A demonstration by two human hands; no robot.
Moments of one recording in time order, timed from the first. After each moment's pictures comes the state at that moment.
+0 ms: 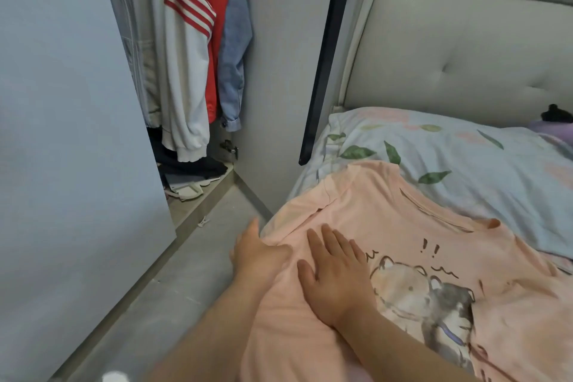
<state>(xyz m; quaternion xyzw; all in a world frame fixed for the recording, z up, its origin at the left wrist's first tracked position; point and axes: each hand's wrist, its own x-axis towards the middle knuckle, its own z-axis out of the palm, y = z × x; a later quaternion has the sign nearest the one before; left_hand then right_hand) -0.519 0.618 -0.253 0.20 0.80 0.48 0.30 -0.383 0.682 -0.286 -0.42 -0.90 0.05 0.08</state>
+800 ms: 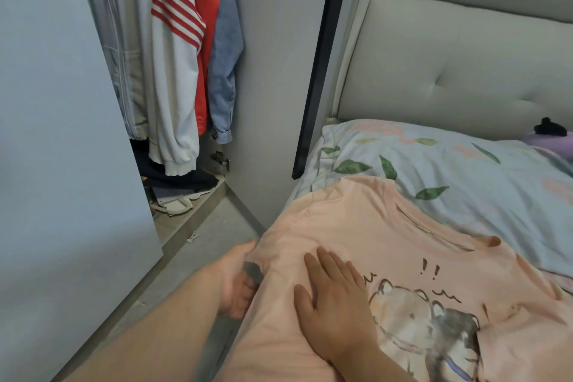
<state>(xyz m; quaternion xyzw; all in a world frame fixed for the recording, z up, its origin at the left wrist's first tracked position) -0.588 0.650 -0.297 -0.05 0.60 0.37 0.70 -0.383 0.681 -0.280 -0.43 -0.89 0.07 0.10</state>
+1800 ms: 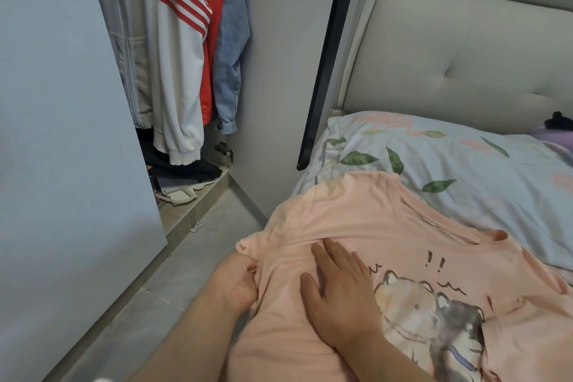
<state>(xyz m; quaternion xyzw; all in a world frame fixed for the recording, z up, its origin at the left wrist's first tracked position) -0.559 0.636 -0.302 -0.11 0.41 0.66 0.62 -0.382 0.679 -0.276 -0.43 -0.89 0.09 0.13</state>
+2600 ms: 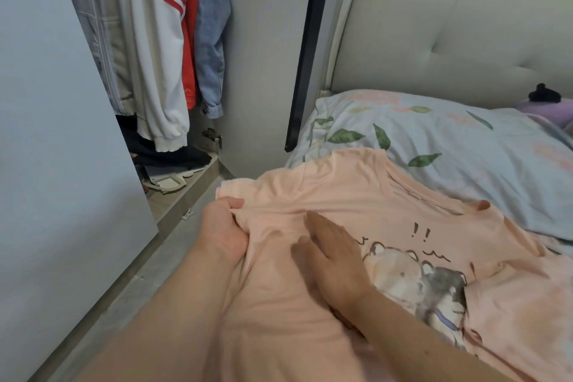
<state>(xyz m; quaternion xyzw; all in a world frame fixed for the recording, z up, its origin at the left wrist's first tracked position) -0.561 0.646 -0.250 -0.05 0.42 0.75 0.51 -0.375 0.685 -0.256 -0.42 -0.85 0.28 0.16</state>
